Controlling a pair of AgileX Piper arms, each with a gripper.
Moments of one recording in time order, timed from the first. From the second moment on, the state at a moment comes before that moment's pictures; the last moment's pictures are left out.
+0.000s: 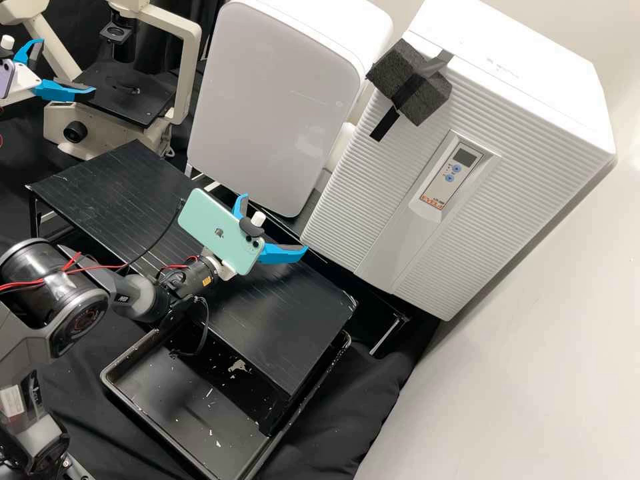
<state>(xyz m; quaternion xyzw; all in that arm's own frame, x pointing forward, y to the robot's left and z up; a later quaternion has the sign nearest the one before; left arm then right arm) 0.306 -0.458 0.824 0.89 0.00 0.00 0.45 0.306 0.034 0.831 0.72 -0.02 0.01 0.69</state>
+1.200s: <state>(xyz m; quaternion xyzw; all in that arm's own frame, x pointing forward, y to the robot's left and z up) 0.306 -0.458 0.824 0.89 0.00 0.00 0.45 0.305 0.062 0.949 0.74 -0.06 0.17 0.65</state>
